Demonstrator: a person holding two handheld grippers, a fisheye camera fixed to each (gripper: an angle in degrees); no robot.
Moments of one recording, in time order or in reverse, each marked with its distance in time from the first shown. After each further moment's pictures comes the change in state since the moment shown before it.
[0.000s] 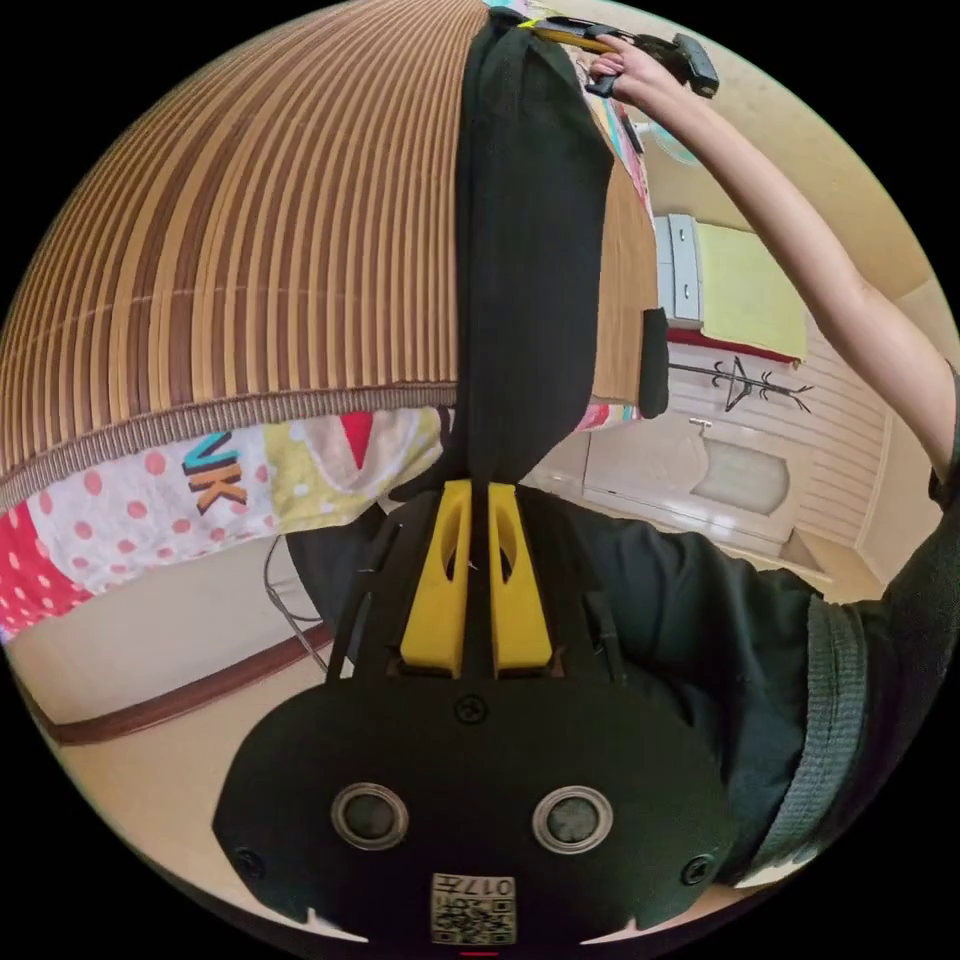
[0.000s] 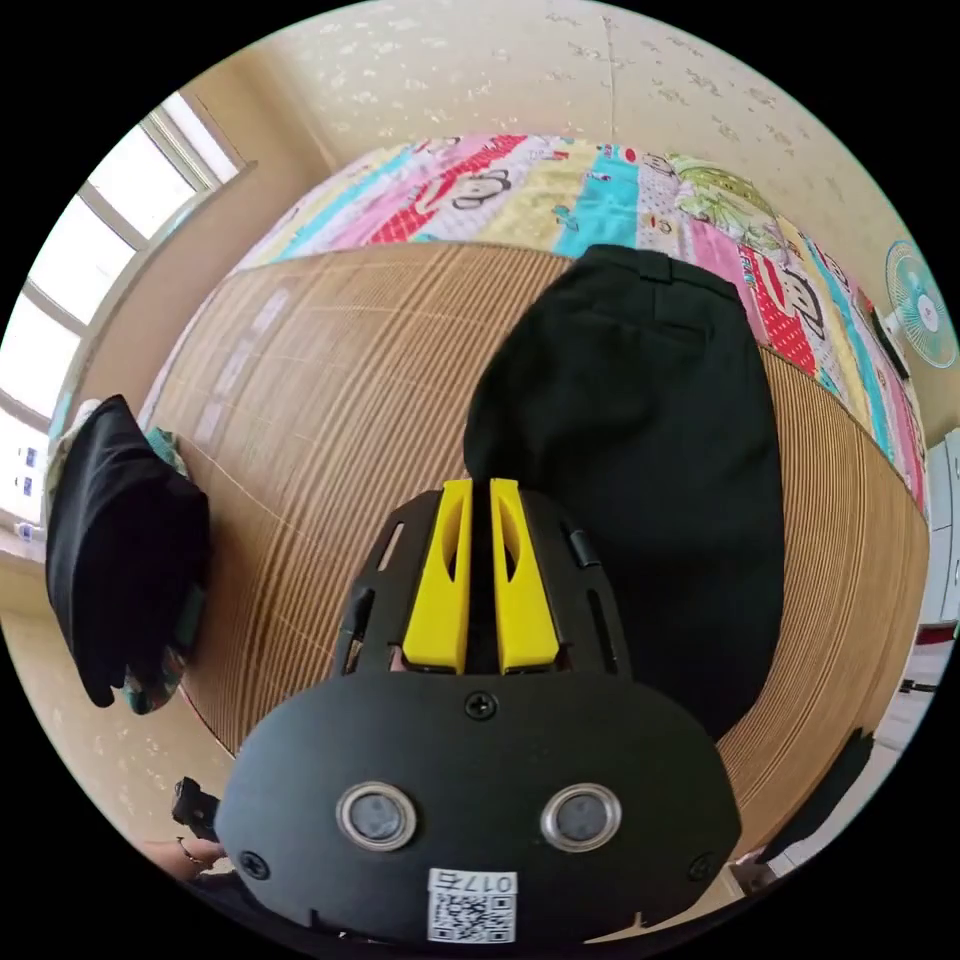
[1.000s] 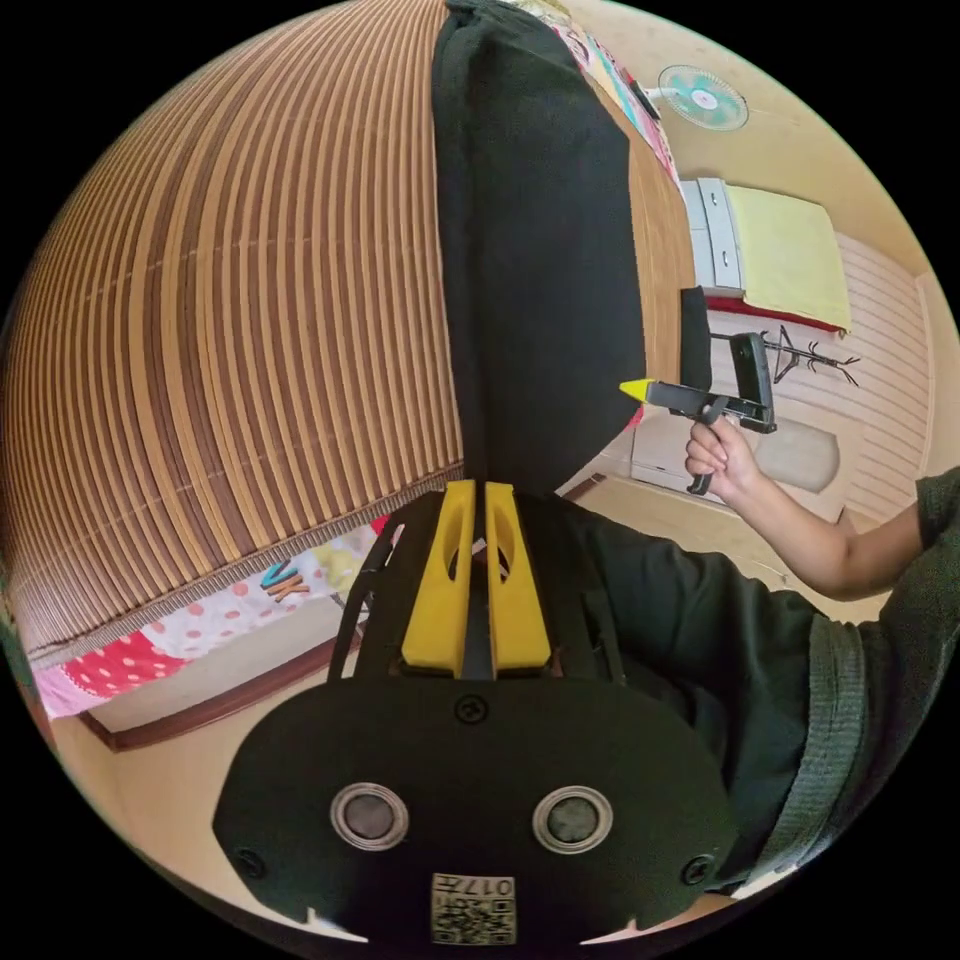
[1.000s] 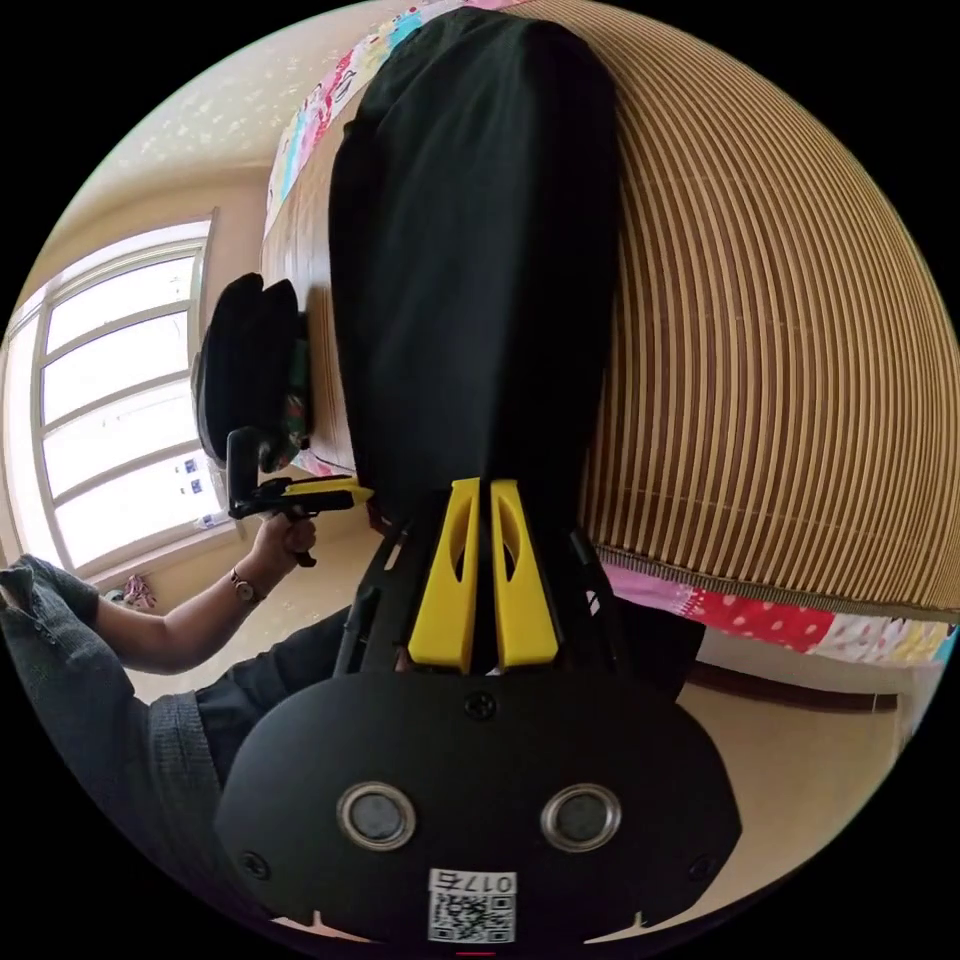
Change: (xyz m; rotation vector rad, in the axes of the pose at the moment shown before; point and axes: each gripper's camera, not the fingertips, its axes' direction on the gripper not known) left arm 0.086 -0.065 -0.005 -0.046 -0.155 0.170; right arm 0.122 0.401 -0.115 -0.320 -0.607 0.344
